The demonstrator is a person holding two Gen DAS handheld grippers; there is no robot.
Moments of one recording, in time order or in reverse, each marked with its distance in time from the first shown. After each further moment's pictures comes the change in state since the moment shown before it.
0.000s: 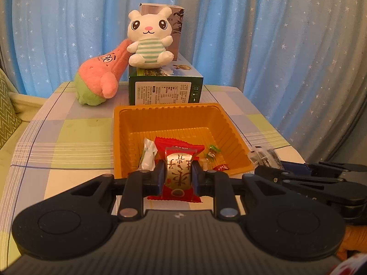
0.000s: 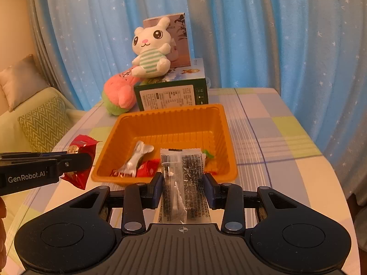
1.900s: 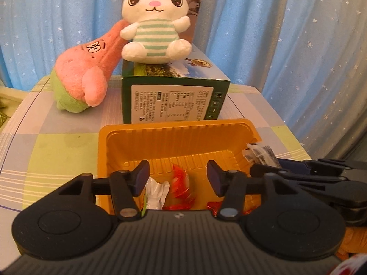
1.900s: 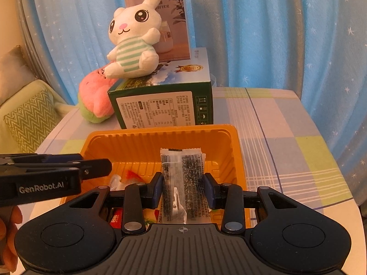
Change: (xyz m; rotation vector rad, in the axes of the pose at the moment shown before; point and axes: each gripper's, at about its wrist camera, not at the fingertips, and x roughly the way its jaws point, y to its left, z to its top) left arm 0.136 0.038 0.063 -0.038 0.088 -0.020; right arm 0.132 -0.023 0.072 -0.007 0.092 -0.001
